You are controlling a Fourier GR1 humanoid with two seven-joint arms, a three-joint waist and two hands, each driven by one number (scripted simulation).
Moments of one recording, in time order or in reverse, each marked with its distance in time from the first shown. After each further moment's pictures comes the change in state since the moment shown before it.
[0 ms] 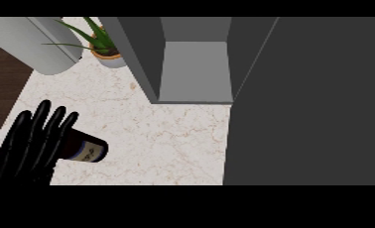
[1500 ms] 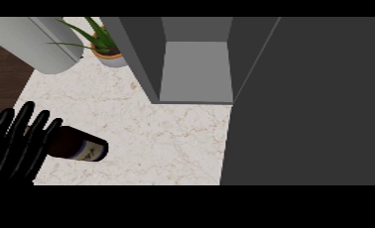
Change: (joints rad) left arm 0.013 0.019 0.015 -0.132 0.001 0.185 0.289; right arm -0.113 -0.010 0.060 -0.216 0.006 -0.079 0.376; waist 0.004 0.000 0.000
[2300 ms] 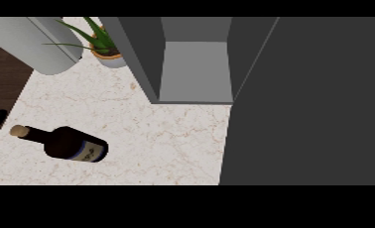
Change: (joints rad) left arm -0.055 0.053 0.320 0.047 0.097 -0.065 0.048; right arm -0.017 -0.009 0.001 -0.021 0.022 -0.016 0.047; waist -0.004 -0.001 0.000
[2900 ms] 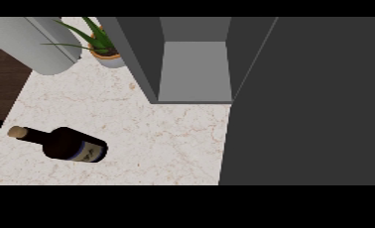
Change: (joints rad) left arm 0.053 -0.002 0.162 0.121 0.270 -0.176 -0.016; right arm -0.025 -0.004 -0.008 -0.004 0.003 0.003 0.030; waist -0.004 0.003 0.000
